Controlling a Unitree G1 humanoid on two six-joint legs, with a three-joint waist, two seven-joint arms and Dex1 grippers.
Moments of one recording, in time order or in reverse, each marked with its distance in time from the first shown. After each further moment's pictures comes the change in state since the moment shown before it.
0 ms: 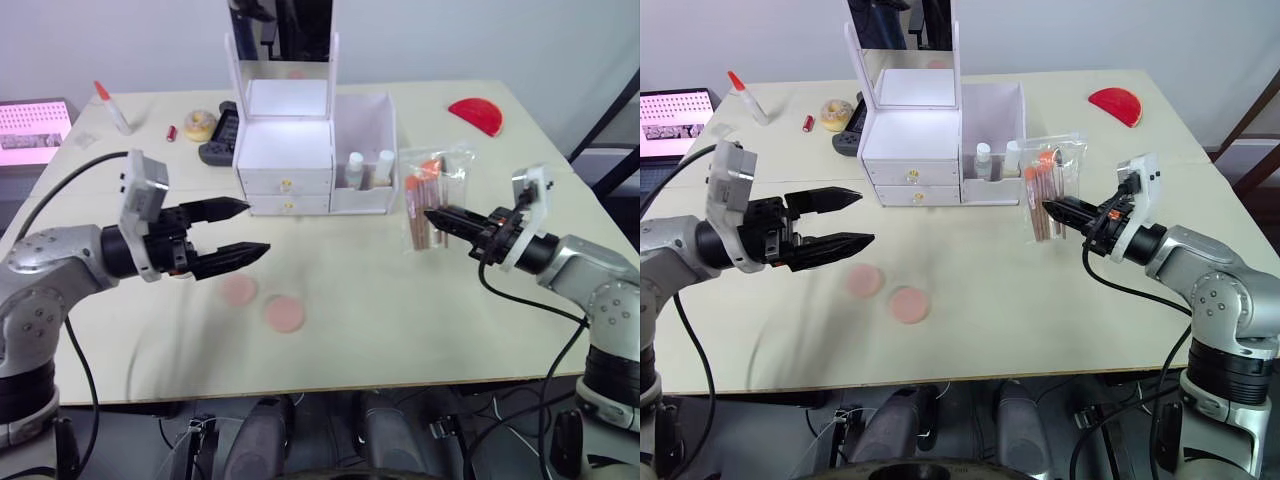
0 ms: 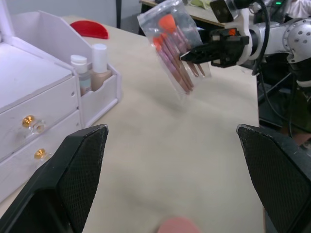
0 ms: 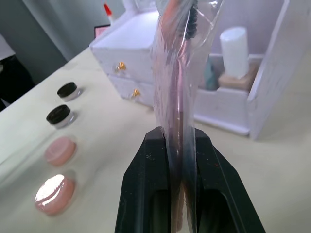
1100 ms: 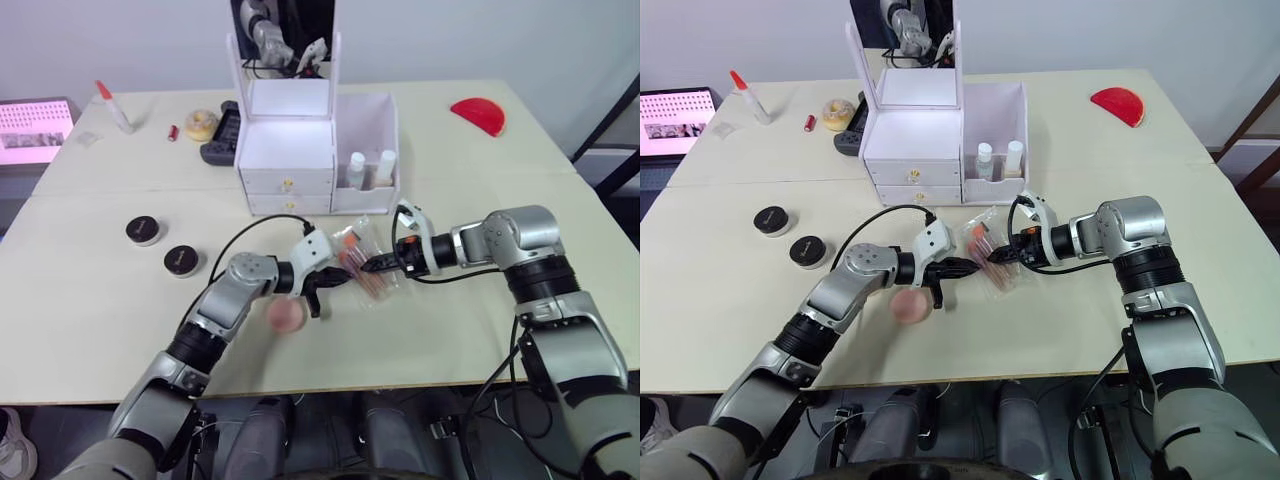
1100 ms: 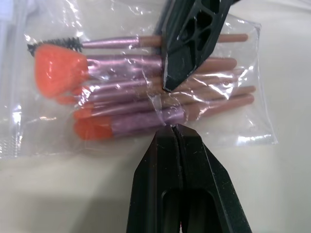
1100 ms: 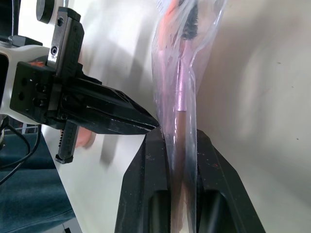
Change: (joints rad) left arm -0.202 -0.495 -0.703 0.647 0.772 -0.562 -0.005; right arm -0.468 0.032 0.583 0.717 -0.167 0.328 0.194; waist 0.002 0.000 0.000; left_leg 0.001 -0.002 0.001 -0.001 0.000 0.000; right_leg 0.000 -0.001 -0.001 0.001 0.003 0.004
